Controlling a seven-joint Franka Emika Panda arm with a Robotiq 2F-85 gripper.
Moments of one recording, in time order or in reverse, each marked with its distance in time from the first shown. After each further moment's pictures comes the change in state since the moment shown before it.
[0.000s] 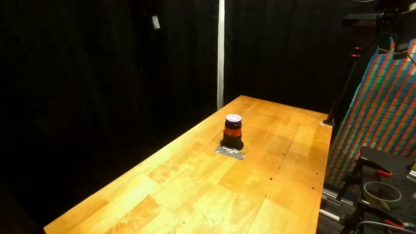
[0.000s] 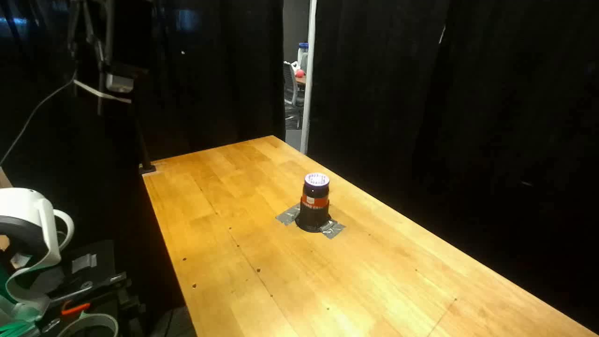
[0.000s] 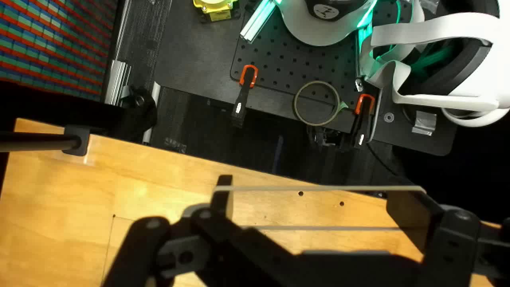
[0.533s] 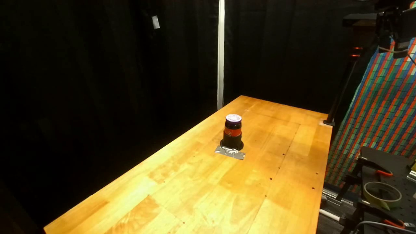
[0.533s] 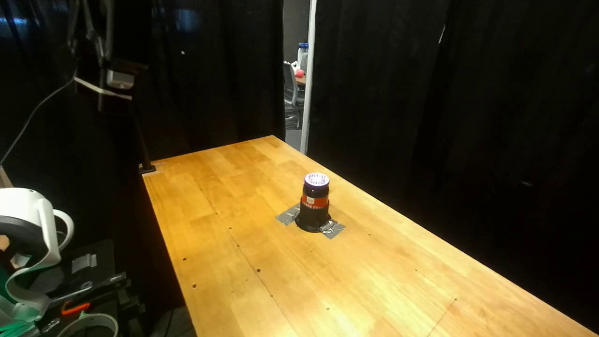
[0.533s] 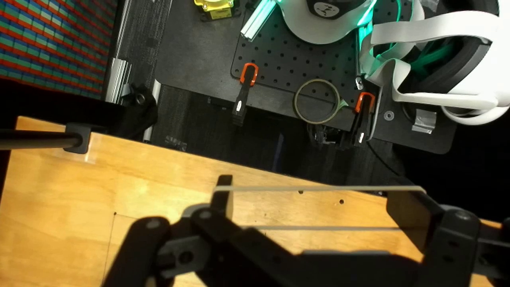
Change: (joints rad) arm 0.001 0.004 0.000 0.007 0.000 0.000 0.000
